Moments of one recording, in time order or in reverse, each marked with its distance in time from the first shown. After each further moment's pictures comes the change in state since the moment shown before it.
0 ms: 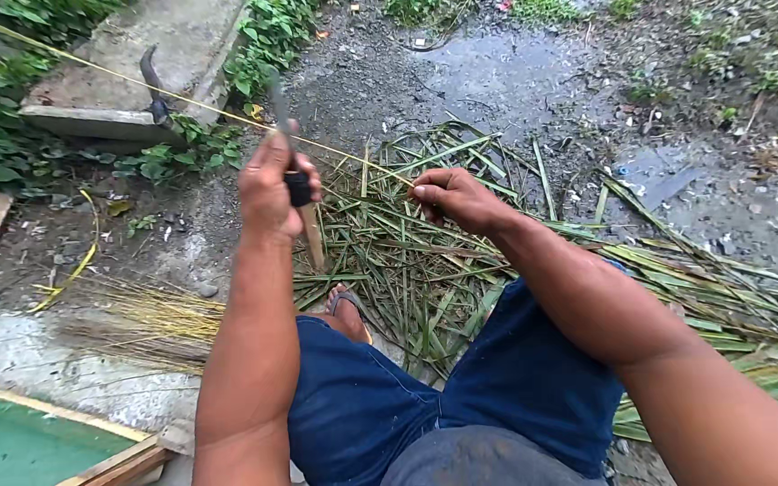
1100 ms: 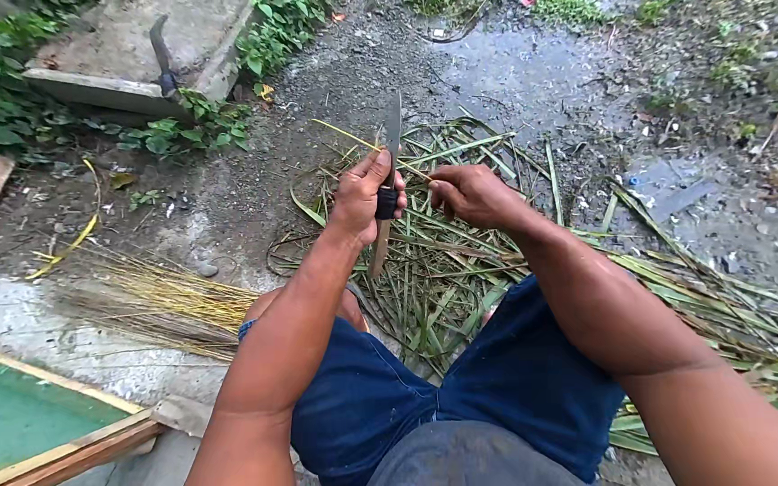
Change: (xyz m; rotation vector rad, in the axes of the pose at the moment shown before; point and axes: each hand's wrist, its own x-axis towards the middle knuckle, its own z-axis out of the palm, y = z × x) left_hand -0.027 -0.040 0.061 -0.146 -0.157 -0.254; right_hand 0.000 -0.010 -0.004 -0.669 -0.033 -0.062
